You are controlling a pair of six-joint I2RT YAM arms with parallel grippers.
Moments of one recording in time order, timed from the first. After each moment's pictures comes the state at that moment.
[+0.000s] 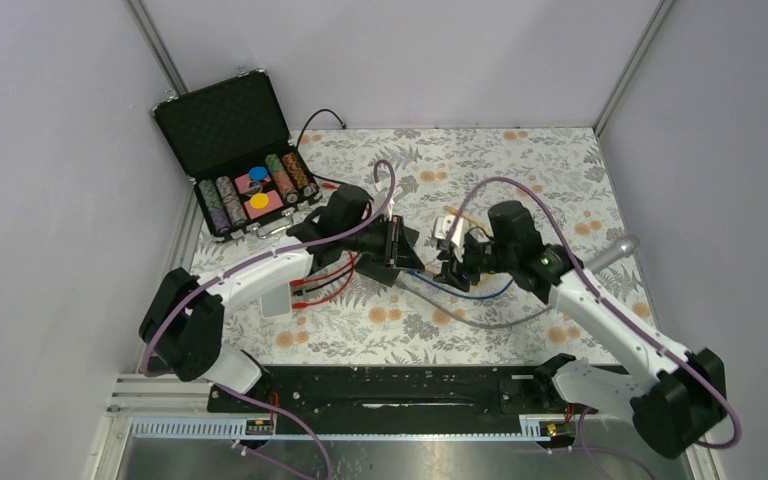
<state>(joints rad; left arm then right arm) -0.69 1.48 1.00 -0.08 0.68 -0.69 0.54 1.13 0.87 -0.45 -0.64 -0.58</state>
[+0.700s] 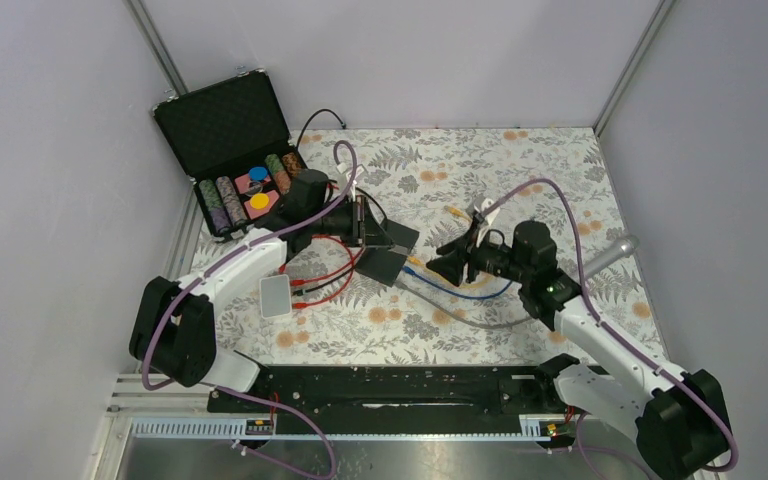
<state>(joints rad) -0.47 1.43 0.98 -0.10 0.79 -0.58 0.47 0.98 0.59 0.14 -0.62 0.21</state>
